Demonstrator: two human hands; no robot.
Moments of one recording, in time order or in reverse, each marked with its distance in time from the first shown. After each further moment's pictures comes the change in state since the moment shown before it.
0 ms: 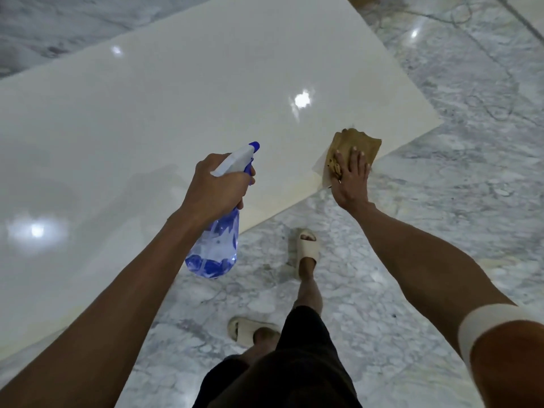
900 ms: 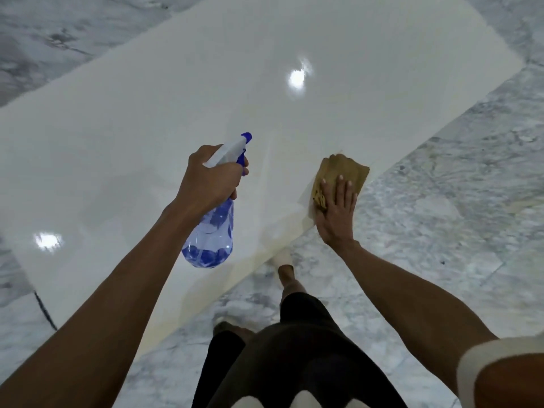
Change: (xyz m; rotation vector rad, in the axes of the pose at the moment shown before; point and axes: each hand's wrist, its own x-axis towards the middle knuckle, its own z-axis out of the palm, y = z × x) left_hand 0.008 -0.192 -0.282 0.035 -0.074 0.035; right_hand -0.201 -0.318 0.170 0.002 0.118 0.078
